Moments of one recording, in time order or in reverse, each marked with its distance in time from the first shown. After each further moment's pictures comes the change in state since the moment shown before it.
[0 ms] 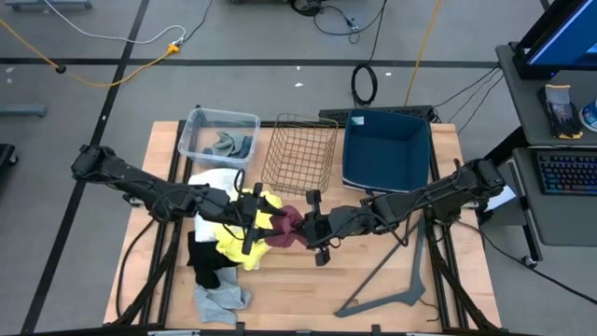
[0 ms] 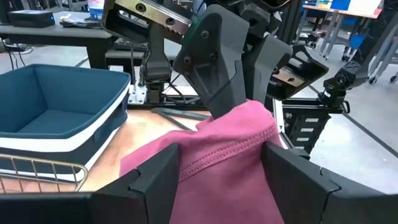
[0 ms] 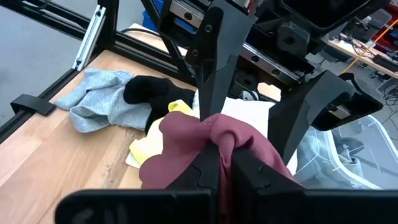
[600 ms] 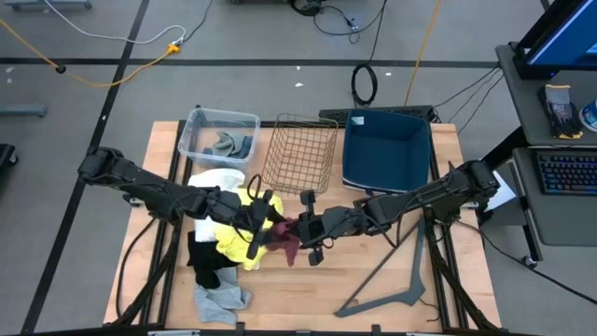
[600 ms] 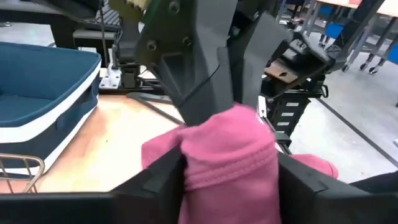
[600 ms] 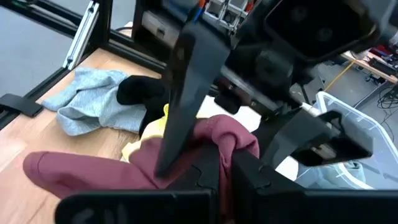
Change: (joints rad) left arm 0.023 0.096 0.014 0.036 0.123 -0.022; right arm -0.013 0.052 0.001 0.066 0.000 -0.023
